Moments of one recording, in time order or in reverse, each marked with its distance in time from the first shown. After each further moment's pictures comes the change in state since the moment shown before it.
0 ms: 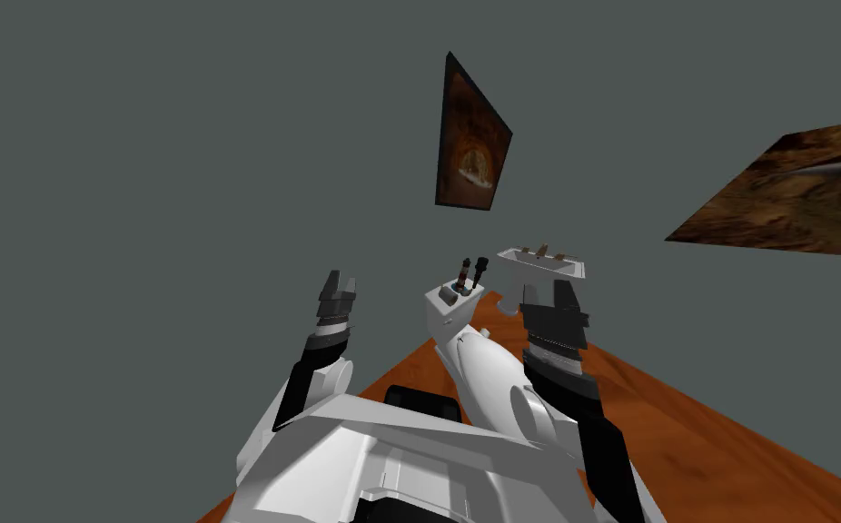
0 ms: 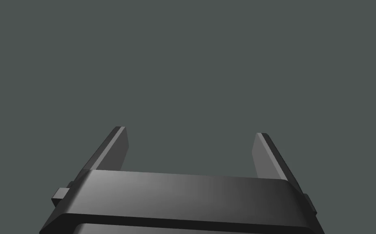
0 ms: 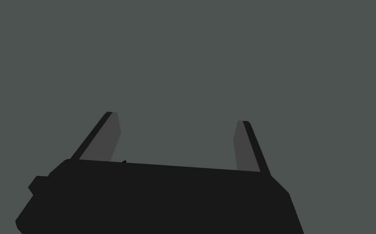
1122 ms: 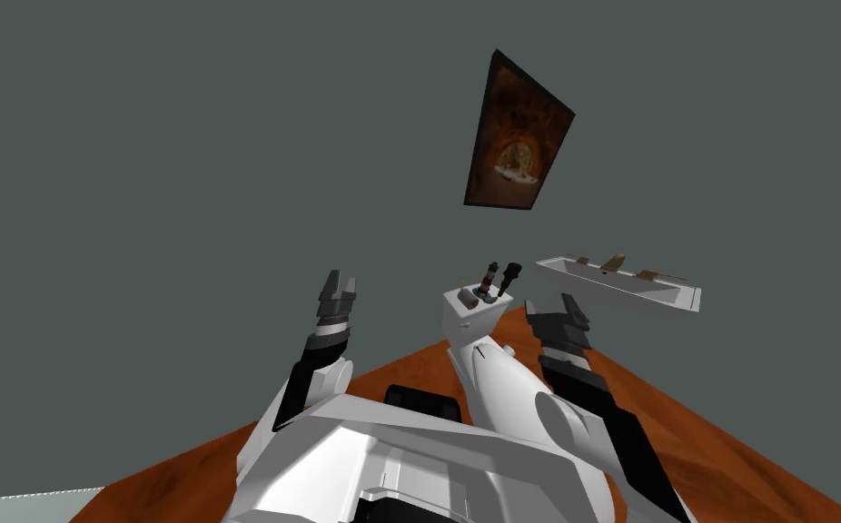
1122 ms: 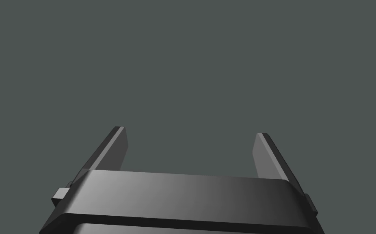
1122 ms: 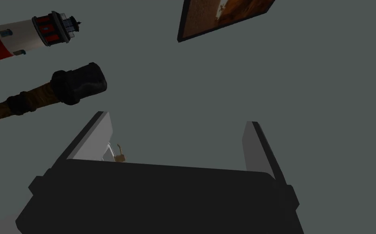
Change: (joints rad) left arm 0.000 0.000 0.000 0.000 0.000 0.000 0.000; right arm -0.041 -0.144 -0.177 0.158 -0.330 0.203 -0.193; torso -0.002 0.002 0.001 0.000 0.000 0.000
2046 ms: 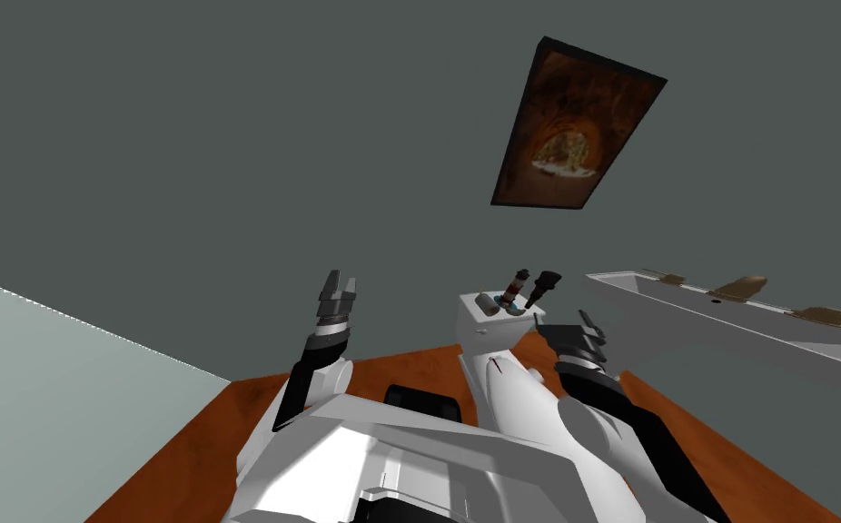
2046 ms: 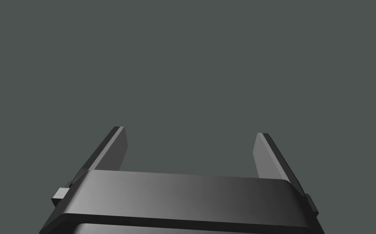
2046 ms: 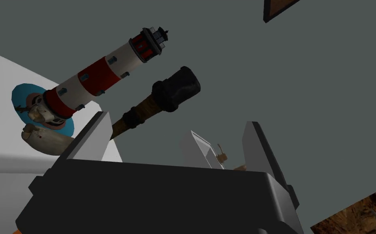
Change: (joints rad) left arm 0.000 0.000 0.000 0.000 0.000 0.000 0.000; right arm -0.040 -0.027 -0.155 0.124 -0.282 0.186 -0.161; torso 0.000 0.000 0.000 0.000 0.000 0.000
